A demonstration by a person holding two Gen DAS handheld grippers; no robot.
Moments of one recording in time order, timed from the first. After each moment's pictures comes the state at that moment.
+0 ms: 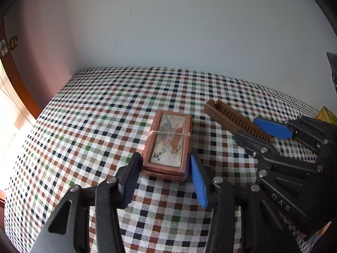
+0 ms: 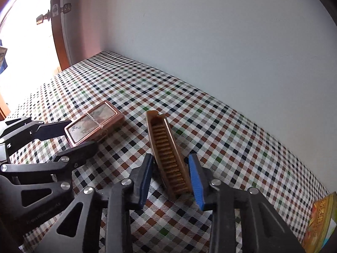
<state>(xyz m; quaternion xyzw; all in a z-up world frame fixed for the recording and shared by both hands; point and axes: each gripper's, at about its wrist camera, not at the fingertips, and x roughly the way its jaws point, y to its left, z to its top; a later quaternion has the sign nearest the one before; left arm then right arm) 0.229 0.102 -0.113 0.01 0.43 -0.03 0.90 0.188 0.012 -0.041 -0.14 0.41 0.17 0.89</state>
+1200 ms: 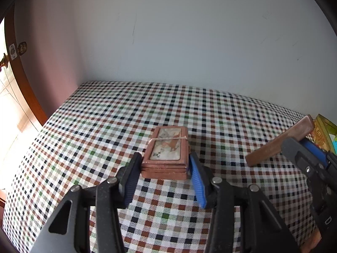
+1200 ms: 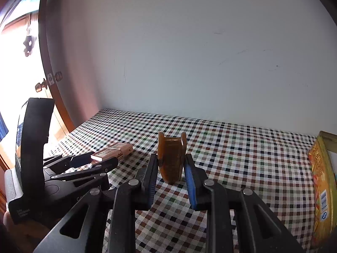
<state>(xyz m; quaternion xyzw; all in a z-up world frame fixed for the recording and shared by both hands) 0.175 0.089 -0.075 0.00 0.38 -0.01 0.93 0.107 -0.046 -0.002 0.04 0.29 0.14 0.95</state>
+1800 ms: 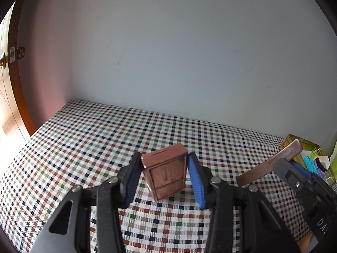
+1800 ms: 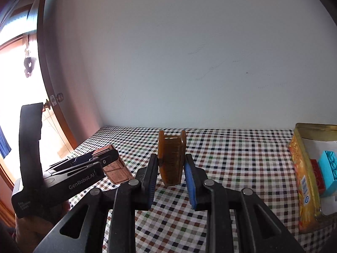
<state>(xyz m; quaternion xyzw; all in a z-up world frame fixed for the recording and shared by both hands) 0.110 0.067 -0.025 -0.05 0.30 -0.07 0.95 0.064 -0.085 0.012 0.09 0.25 0.12 0.96</state>
